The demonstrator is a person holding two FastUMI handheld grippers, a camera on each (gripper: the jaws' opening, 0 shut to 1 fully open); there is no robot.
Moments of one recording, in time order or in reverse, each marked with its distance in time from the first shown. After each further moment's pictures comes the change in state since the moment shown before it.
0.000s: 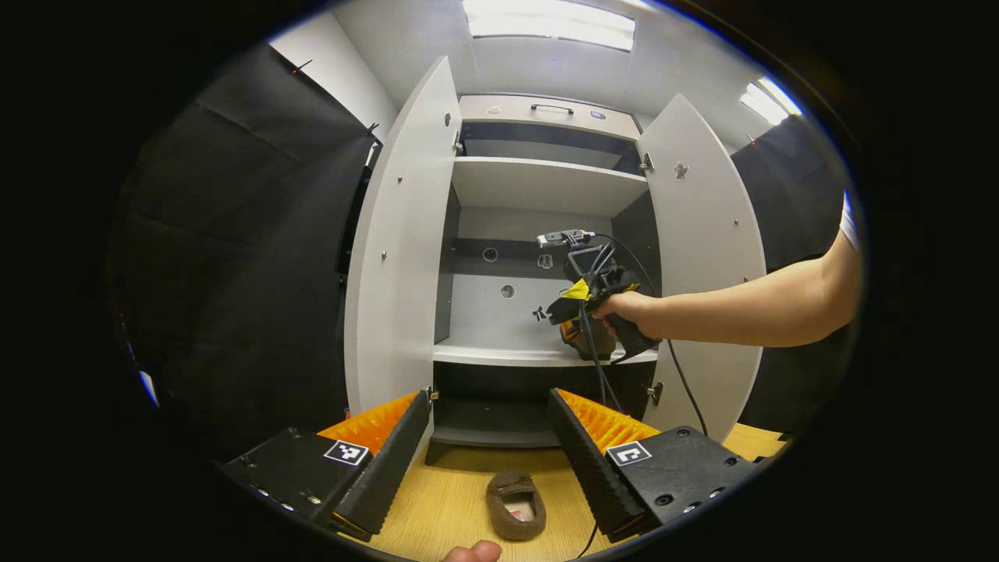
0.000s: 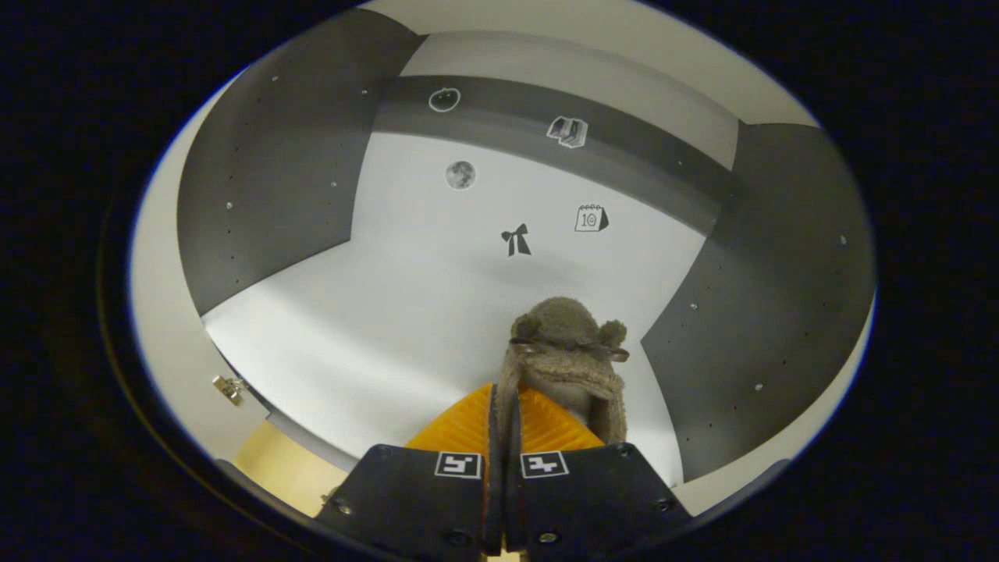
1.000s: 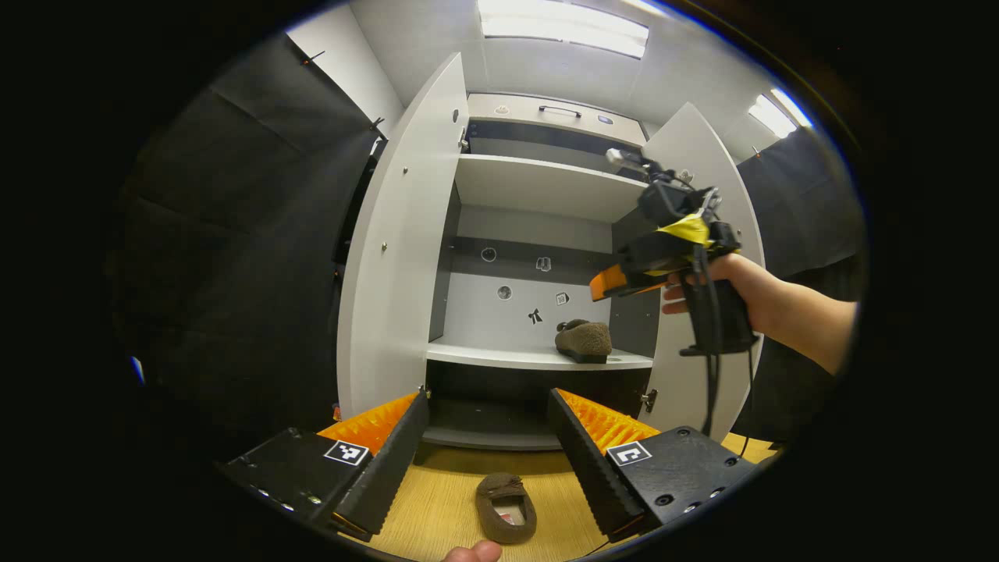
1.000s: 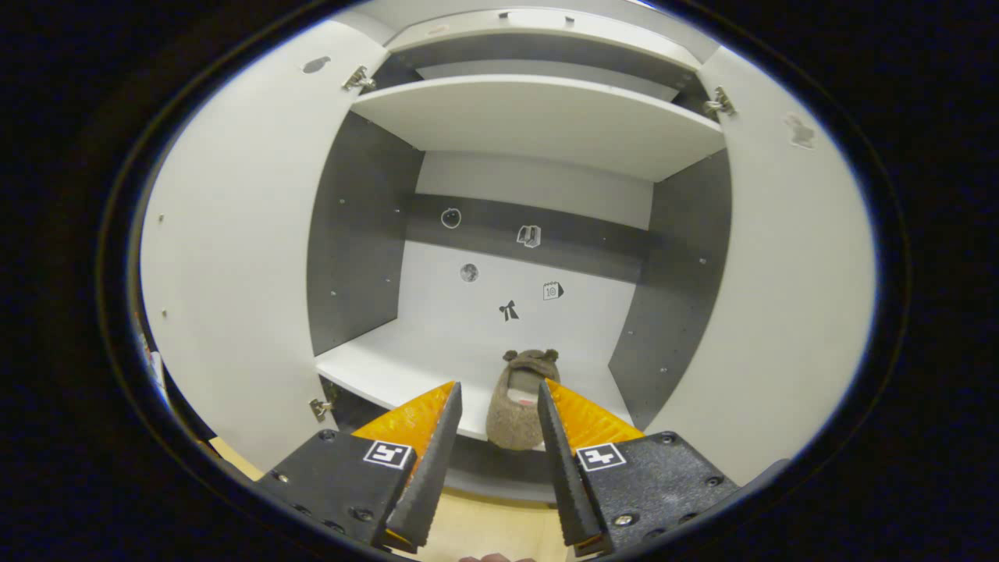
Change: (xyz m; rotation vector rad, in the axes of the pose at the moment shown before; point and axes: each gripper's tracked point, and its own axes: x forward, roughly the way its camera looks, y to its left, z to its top) left arm 0.008 -0.004 -0.003 -0.056 -0.008 -0.037; right arm -0.207 -0.020 -0.024 0.156 -0.361 0.081
